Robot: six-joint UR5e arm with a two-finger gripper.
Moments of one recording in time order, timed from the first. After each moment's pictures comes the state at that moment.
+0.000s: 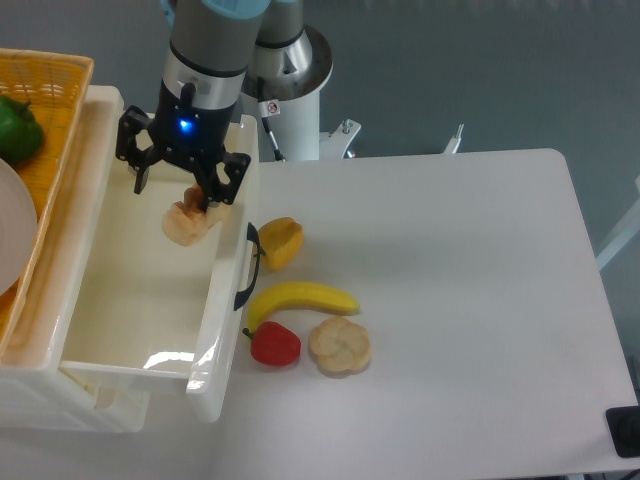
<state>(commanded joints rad) 2.27 -1.62 -1.53 -1.43 1.17 0.49</state>
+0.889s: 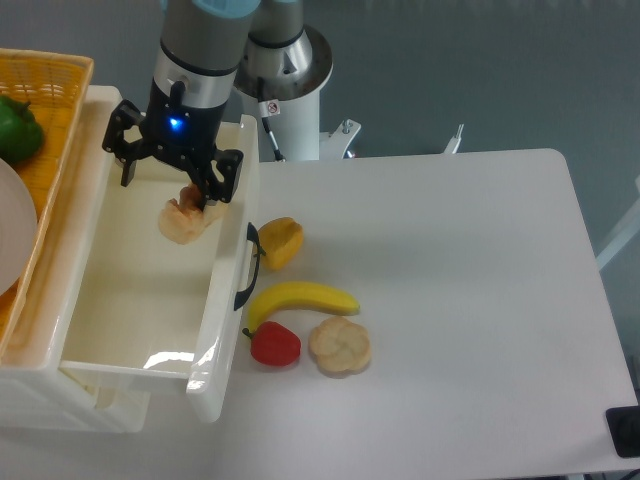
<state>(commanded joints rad) 2.24 -1.63 -1.53 -1.43 1.17 0.50</state>
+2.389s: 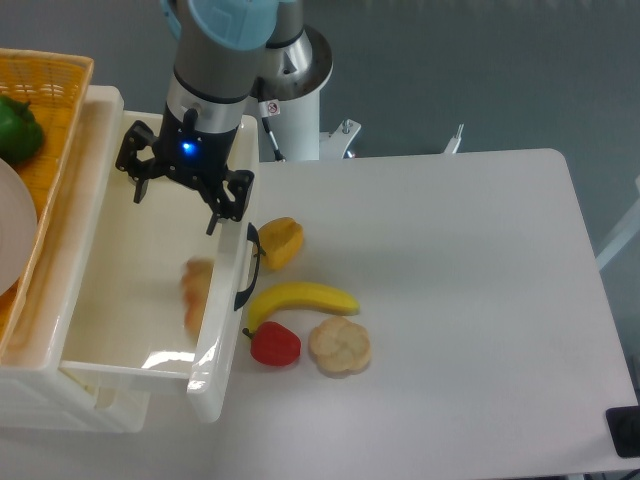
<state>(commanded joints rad) 2.30 -1.65 -1.52 -1.42 1.17 0.54</state>
